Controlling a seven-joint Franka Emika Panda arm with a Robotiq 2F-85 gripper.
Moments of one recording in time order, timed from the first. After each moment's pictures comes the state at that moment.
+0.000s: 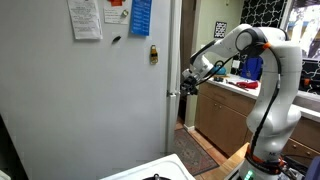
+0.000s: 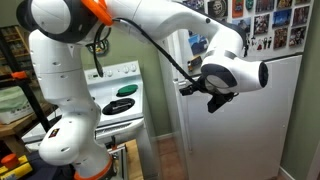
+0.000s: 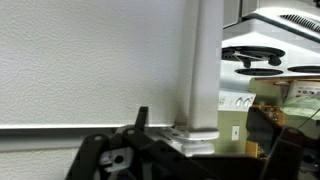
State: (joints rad) arm -0.15 0.11 -0.13 -2.10 0.97 1.39 -2.49
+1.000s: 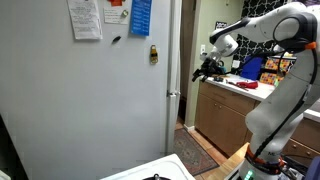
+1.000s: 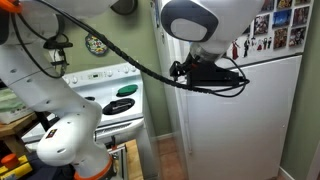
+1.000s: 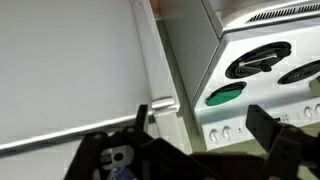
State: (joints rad) arm -0.22 -0.31 -0.20 -2.19 0.66 1.50 -1.81
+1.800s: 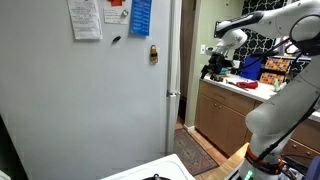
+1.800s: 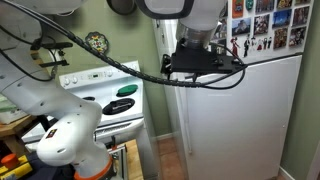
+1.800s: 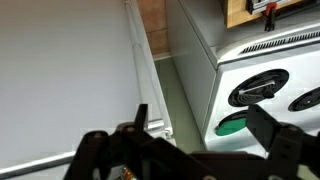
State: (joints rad) arm -0.22 -0.45 -0.22 -2.21 0.46 1.51 -1.68
